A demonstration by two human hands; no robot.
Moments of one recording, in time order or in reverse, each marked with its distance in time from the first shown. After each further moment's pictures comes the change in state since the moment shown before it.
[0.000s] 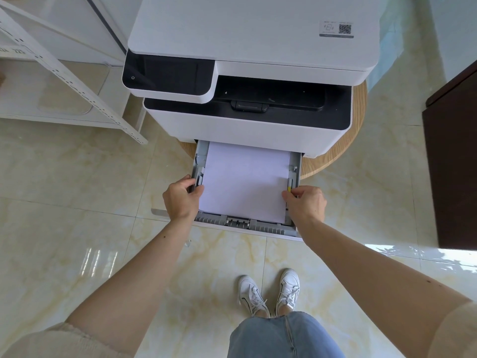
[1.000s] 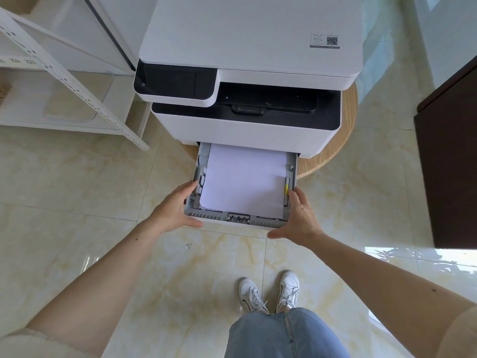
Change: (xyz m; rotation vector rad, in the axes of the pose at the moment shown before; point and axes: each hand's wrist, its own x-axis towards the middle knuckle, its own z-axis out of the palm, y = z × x) left_hand 0.007 -0.030 -0.059 0.281 -0.704 0.188; right_hand -0.039 0.018 -0.029 -0.321 -0.417 -0.318
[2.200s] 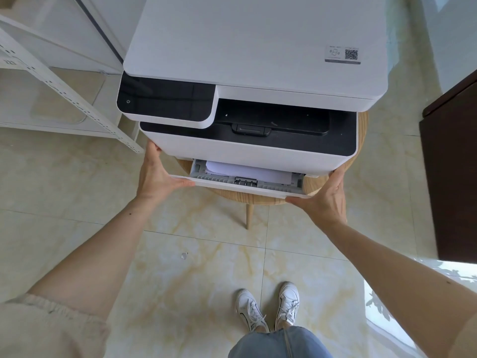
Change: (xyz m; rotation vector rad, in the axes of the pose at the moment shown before) left_hand 0.090 0.030 -0.063 -0.137 0.609 0.088; right_hand 0.080 -0.004 -0.049 0.135 0.555 -0.049
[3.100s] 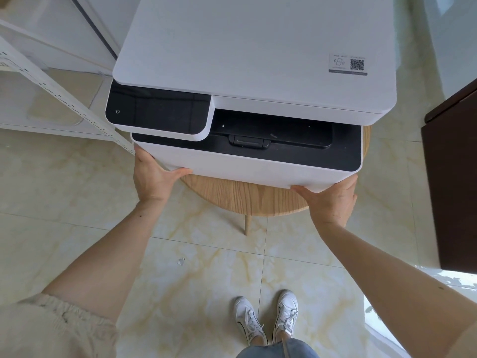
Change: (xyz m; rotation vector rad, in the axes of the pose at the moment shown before) left_hand 0.020 0.014 0.019 0.115 0.305 -0.152; right_hand 0.026 -0.009 0.009 0.072 0.248 0.167
